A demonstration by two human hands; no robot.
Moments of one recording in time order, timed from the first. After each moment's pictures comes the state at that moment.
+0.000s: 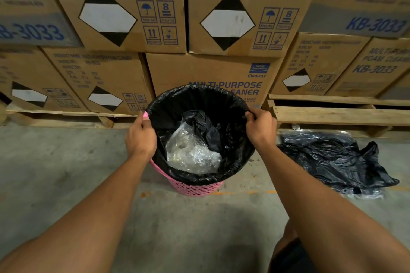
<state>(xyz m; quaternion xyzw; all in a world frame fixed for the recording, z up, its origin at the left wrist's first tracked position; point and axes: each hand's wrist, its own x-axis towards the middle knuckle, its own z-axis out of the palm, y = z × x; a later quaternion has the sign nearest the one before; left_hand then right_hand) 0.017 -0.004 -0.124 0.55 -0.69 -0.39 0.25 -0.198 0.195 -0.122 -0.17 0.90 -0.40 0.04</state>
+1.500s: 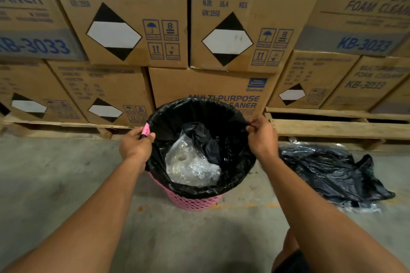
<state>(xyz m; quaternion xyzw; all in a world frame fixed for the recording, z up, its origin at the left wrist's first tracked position) 0.015 -0.031 -0.135 0.58 -0.54 -0.54 0.28 -0.197 0.198 -0.108 -0.16 0.89 -0.42 0.06</state>
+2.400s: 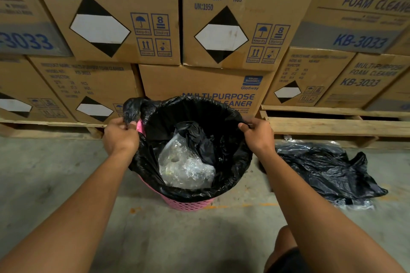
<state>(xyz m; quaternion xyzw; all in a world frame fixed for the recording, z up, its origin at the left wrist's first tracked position) 0.006 -0.043 -0.112 0.61 -0.60 -0.41 0.32 -0.213 0.196 -0.110 -0.14 0.88 -0.43 0.12</state>
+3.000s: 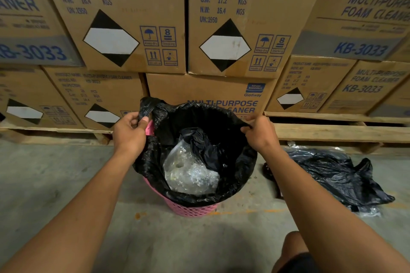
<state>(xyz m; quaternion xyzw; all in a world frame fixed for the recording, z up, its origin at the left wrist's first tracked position) 0.009 -0.050 -0.096 0.46 -0.68 -0.46 0.33 -0.213 0.188 -0.079 -0.20 0.91 -0.34 0.13</state>
